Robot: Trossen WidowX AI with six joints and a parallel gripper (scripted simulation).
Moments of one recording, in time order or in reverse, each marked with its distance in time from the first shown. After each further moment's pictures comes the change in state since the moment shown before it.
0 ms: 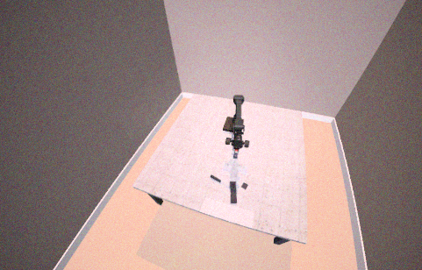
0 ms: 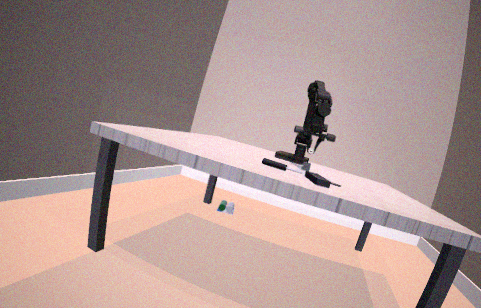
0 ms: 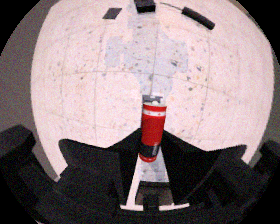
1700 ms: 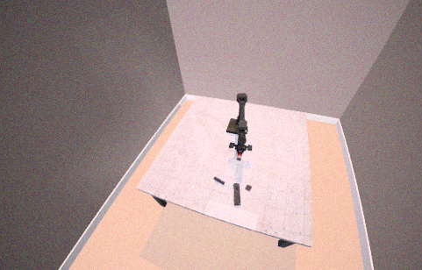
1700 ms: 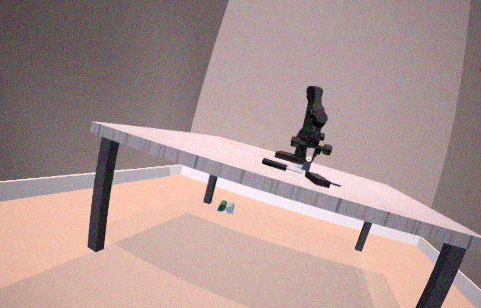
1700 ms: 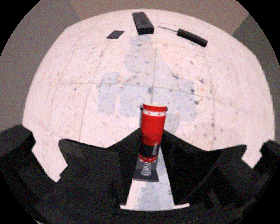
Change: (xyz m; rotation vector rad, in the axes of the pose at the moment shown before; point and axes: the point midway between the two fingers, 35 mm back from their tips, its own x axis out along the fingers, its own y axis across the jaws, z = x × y) arm 0.050 -0.002 -0.002 -0.008 -0.373 0.008
